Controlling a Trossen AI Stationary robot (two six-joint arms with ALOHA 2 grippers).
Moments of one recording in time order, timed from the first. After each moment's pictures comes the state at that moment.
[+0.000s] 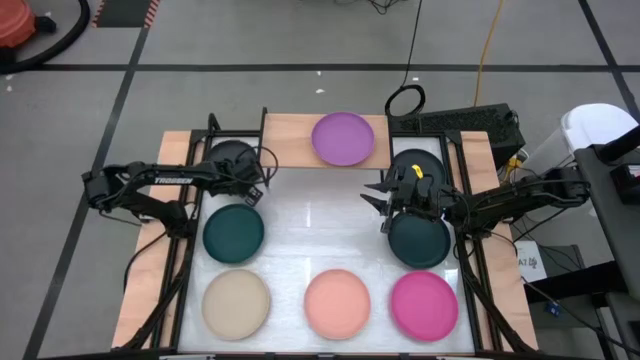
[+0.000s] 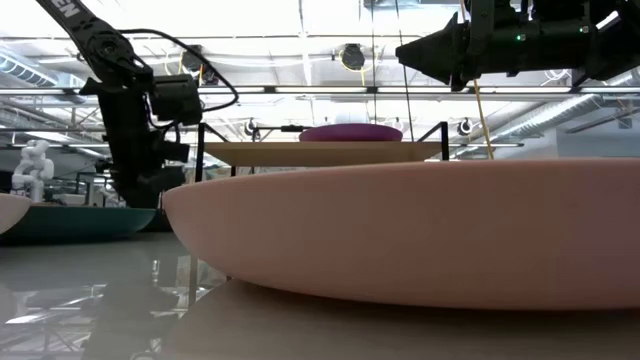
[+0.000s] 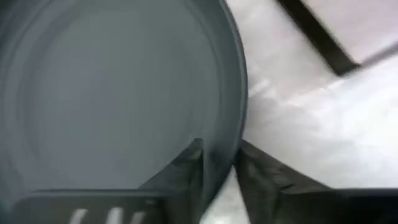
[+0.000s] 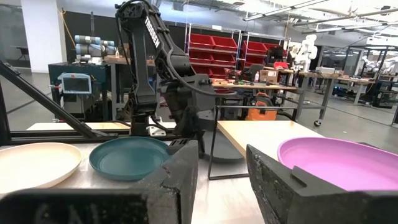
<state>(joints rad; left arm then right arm) 0.47 1.32 0.56 -0.53 -0.36 -0.40 0.03 1.12 0.30 0.90 0.29 -0.09</state>
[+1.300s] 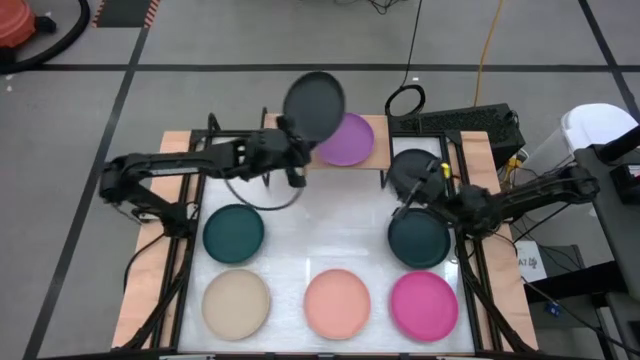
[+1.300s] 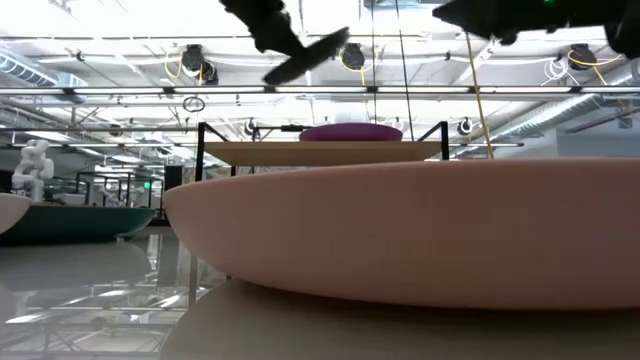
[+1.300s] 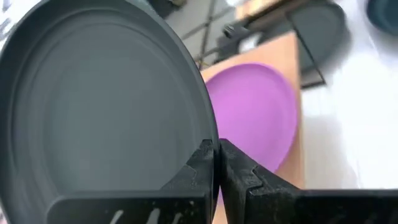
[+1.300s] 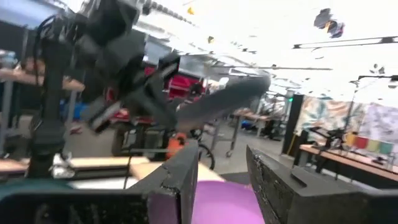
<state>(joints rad) 0.19 1.48 1.32 -0.30 -0.40 0.66 0.18 0.85 0.30 0.91 0.73 -0.45</state>
